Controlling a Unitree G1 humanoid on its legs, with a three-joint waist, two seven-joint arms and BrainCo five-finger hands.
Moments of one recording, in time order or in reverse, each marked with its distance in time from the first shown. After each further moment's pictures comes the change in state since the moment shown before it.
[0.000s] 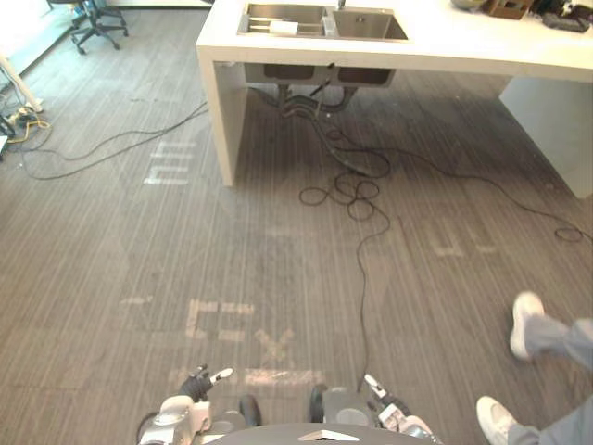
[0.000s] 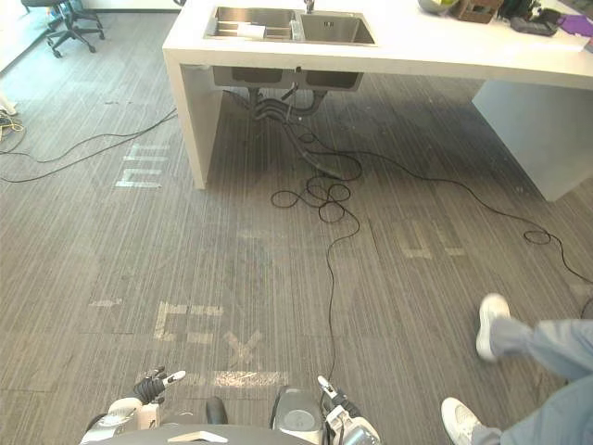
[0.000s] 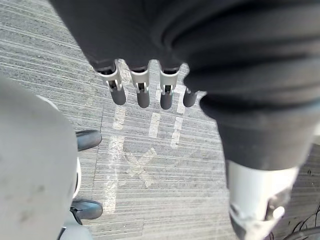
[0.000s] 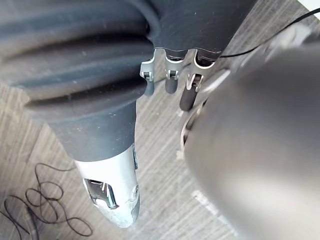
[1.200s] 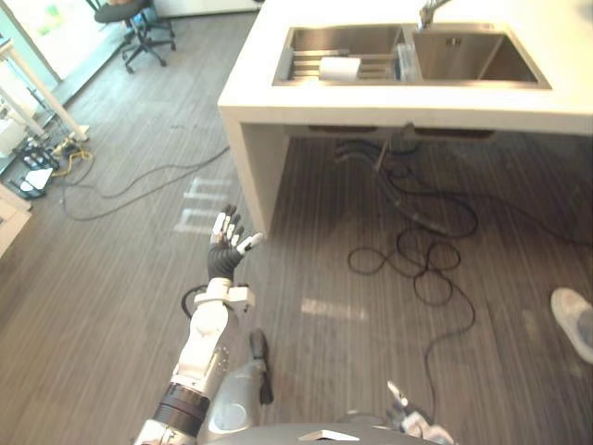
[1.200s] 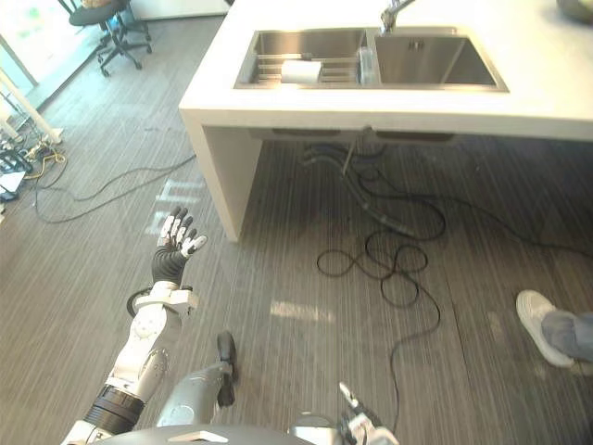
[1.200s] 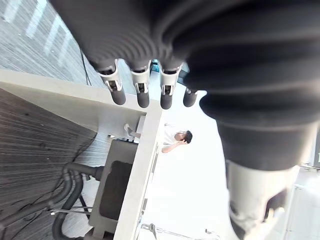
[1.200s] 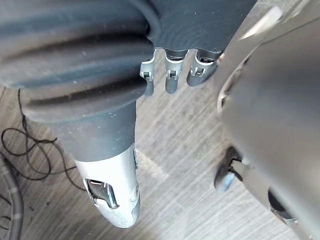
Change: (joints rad) left arm -0.096 -0.075 -0.086 -0.855 -0.007 -0.274 0.206; right arm 0.028 -0.062 -0.103 0.044 0.029 0.053 0.065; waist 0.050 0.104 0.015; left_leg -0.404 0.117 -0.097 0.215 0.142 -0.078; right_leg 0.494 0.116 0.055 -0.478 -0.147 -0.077
